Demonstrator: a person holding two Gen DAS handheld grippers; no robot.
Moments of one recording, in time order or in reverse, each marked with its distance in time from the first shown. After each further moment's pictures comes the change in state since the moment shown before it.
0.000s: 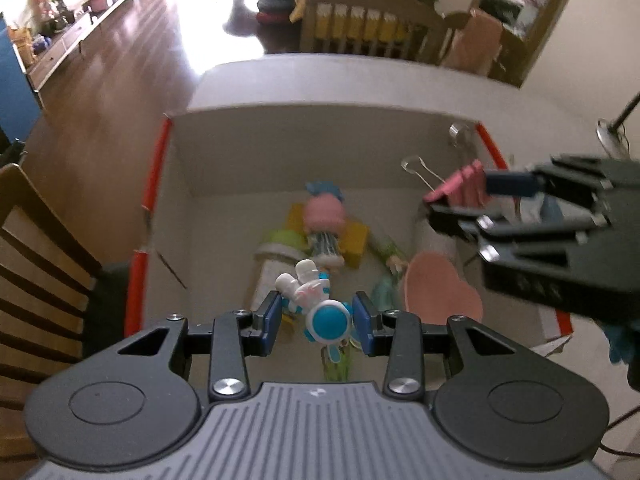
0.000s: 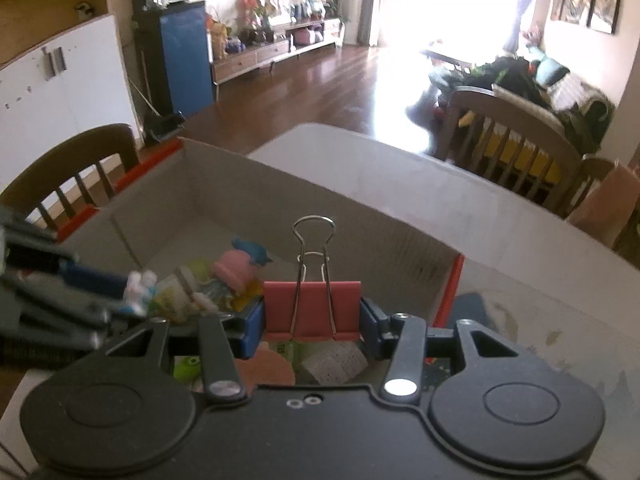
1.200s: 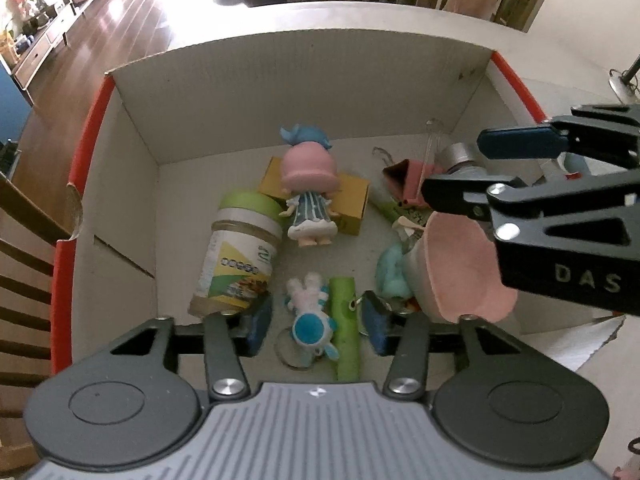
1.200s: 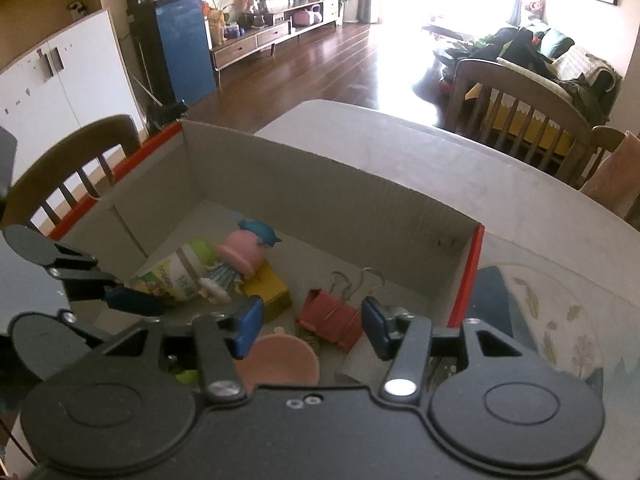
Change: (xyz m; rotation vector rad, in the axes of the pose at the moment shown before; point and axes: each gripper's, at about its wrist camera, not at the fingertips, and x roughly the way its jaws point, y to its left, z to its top) left arm 0.052 -0.013 -0.008 0.060 0.106 0.030; right arm 0.003 -0.006 -0.004 0.042 0.052 0.045
